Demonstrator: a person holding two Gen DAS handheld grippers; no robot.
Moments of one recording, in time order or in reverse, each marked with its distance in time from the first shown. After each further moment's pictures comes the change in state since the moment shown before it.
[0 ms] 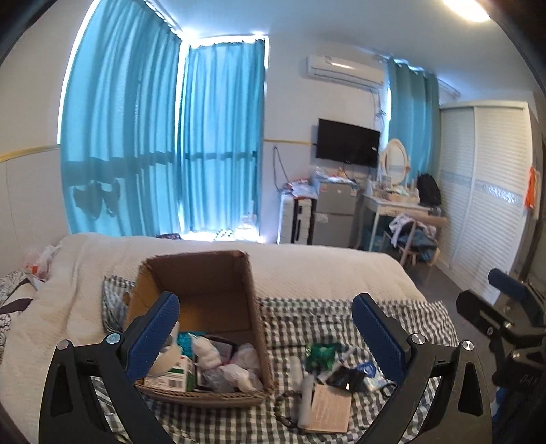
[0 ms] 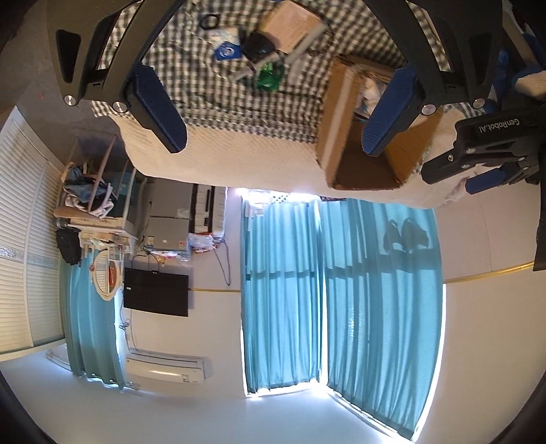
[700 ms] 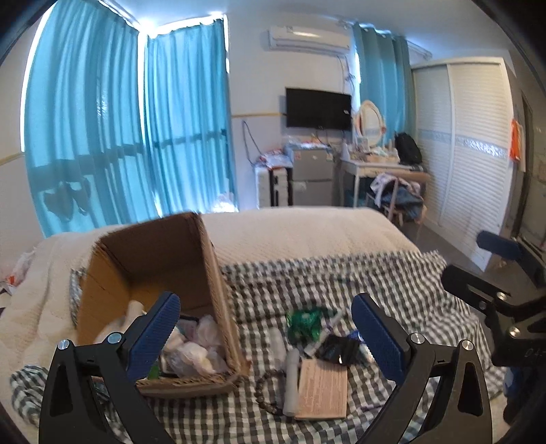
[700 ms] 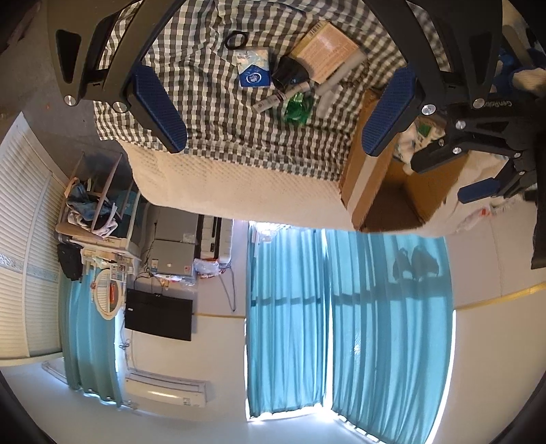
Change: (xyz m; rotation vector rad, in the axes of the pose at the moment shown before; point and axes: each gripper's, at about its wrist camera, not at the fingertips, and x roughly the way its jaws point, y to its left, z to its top) left arm 0.049 -0.047 -0.059 0.131 0.103 -0.067; right arm 0.039 -0.037 -0.053 -0.042 0.115 -0.002
